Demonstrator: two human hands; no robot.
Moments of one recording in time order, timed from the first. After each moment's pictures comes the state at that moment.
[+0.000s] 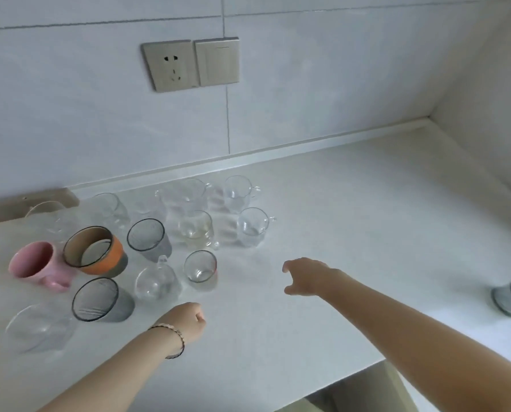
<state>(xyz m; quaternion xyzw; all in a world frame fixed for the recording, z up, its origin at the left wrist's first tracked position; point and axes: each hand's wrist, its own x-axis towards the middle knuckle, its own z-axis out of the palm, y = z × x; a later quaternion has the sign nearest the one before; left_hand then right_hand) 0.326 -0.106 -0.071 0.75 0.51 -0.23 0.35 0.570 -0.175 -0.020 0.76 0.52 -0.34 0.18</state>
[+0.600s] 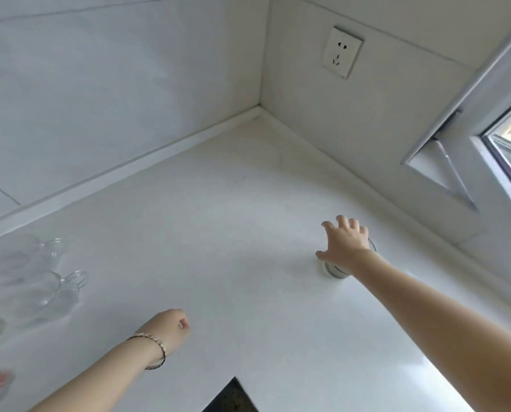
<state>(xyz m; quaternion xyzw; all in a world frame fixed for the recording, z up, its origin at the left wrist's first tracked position) 0.622 -0.221 -0.077 0.84 0.36 -0.26 0.30 0.898 -0.424 0.009 0.95 0.24 -0.19 0.12</state>
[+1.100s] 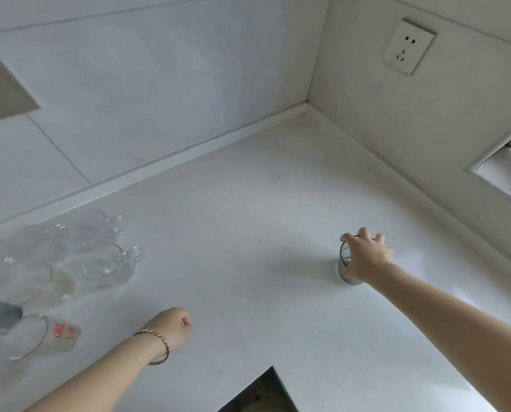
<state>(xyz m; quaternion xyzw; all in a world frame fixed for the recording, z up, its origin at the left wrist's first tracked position) 0.561 -0.186 -0.081 0.82 0.42 -0.26 0.30 0.864 -0.397 -0.004 0.94 0.26 -0.21 0.11</state>
